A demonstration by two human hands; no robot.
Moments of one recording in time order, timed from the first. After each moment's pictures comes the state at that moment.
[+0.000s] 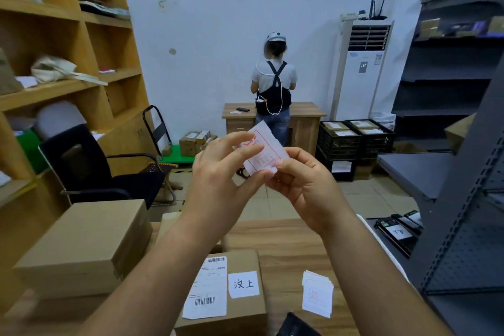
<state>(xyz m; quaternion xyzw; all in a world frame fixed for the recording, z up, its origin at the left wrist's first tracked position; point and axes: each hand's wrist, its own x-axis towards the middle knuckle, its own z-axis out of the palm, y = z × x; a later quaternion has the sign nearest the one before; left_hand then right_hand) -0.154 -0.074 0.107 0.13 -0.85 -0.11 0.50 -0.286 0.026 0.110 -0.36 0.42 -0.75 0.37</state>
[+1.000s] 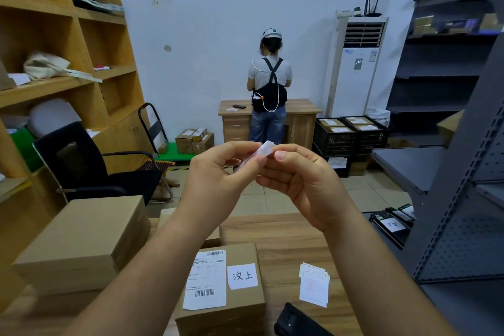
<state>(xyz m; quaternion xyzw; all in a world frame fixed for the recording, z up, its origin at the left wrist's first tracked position) -0.136 -0.047 0.127 0.15 -0.80 -0.36 0.46 -0.274 0.046 0.117 -0.40 0.39 -0.73 0.39</state>
